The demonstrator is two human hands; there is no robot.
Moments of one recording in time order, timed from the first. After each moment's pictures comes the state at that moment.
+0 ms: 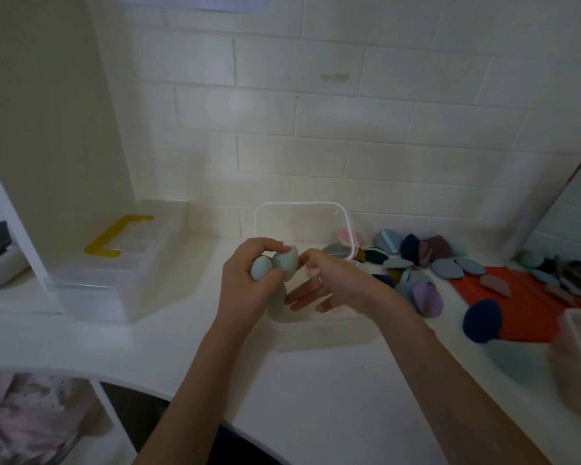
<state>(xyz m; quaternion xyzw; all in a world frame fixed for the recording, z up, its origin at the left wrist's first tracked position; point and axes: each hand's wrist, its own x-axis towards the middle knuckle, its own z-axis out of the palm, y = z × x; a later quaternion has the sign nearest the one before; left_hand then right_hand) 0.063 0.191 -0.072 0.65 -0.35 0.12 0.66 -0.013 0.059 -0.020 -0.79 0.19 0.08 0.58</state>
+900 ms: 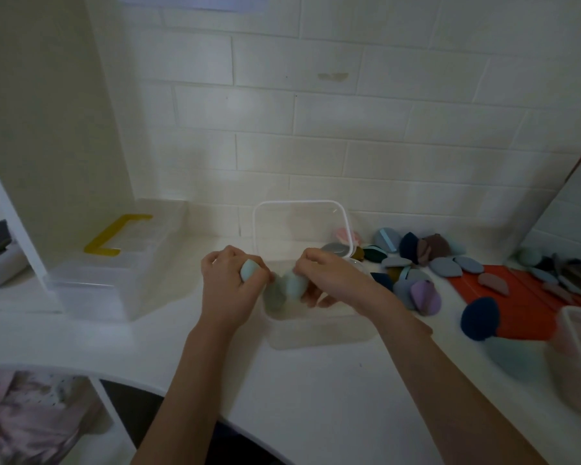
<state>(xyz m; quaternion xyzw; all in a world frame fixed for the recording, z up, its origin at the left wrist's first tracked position) 0.074 0.205 -0.074 0.77 -0.34 0.18 0.51 -0.011 0.057 -0.029 -0.86 0.15 0.01 0.49</state>
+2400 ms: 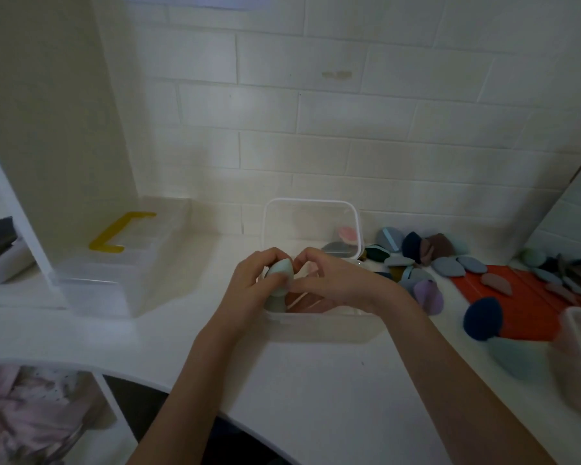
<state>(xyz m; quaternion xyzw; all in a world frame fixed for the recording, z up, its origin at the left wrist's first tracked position) 0.065 0.197 -0.074 0.67 -0.44 0.01 0.60 -0.018 0.055 -0.023 -0.83 0.09 0.09 0.55</state>
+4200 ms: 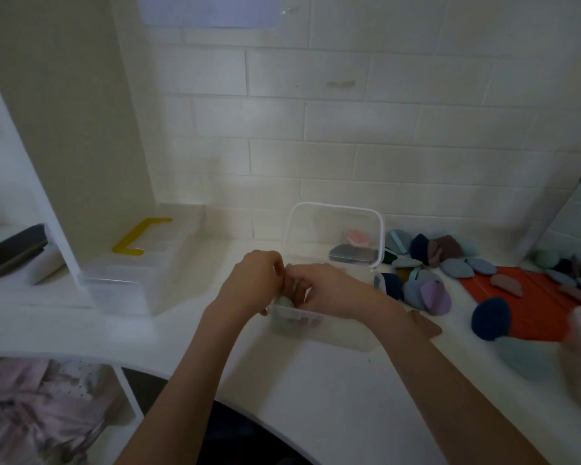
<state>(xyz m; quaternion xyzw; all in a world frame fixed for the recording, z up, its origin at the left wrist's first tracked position) 0.063 0.200 -0.038 0.90 -0.29 -0.05 0.31 -0.013 0.070 -0.034 -0.95 -0.03 0.02 0.31</state>
